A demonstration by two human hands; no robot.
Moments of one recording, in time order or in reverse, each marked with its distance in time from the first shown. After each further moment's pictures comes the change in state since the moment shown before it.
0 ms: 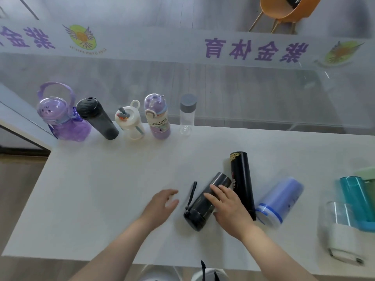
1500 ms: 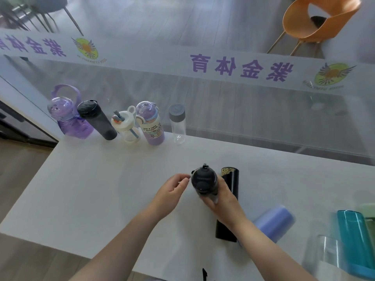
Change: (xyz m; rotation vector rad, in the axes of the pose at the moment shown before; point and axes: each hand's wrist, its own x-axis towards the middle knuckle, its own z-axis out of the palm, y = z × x) left_hand 0.021 0.139 0.029 -0.500 0.189 0.040; right_hand 0.024 0.068 -0.052 0.835 0.243 0.118
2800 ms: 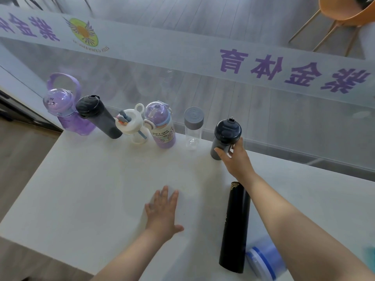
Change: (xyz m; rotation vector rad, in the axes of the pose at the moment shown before) left_hand 0.037 -0.088 -0.024 1.088 -0.157 -0.334; right_hand 0.190 0.000 -0.005 0.130 0.022 0.146
